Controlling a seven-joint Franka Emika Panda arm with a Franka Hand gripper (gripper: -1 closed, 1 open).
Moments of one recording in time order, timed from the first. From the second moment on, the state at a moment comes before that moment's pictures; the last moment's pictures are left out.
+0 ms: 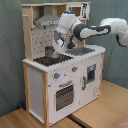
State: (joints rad) arm -0.03 0.61 1.21 -1.31 -0.73 1.88 0.87
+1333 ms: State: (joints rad) arm 0.14 0.79 1.16 -1.09 -0.88 1.74 0.81
